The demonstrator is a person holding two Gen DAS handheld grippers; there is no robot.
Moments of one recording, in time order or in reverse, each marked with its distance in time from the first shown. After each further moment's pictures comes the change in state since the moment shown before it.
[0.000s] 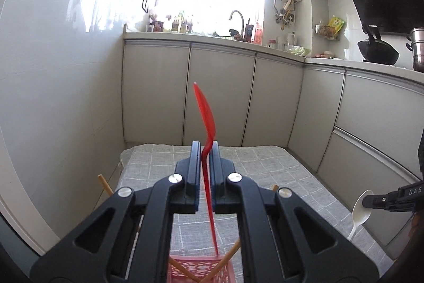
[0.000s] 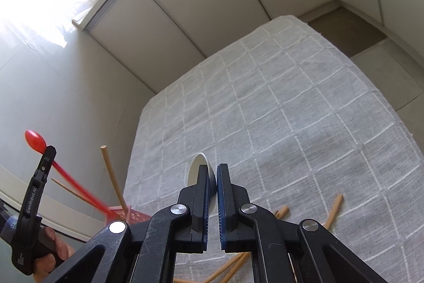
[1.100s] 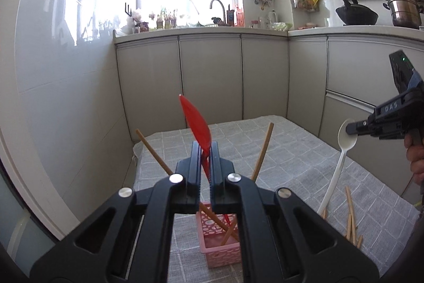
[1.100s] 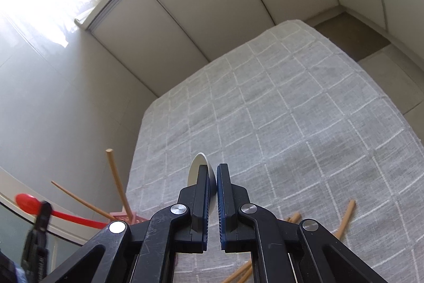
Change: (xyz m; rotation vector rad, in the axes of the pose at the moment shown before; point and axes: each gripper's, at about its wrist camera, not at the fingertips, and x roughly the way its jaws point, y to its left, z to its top) left arm -0.054 0.009 -0.030 0.165 0.083 -0.014; right arm 0.009 0.019 0.001 -0.015 -0.028 0.004
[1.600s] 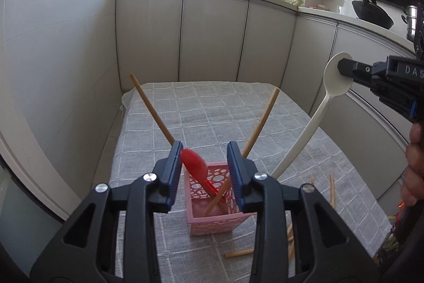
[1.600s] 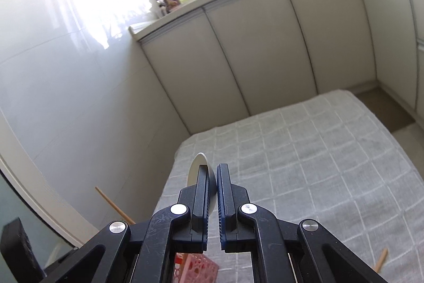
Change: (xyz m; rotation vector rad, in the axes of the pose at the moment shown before) left arm 0.008 0.015 -0.004 -0.159 0.239 -0.061; right arm -0.009 0.116 -0.020 -0.279 -0.215 0.037
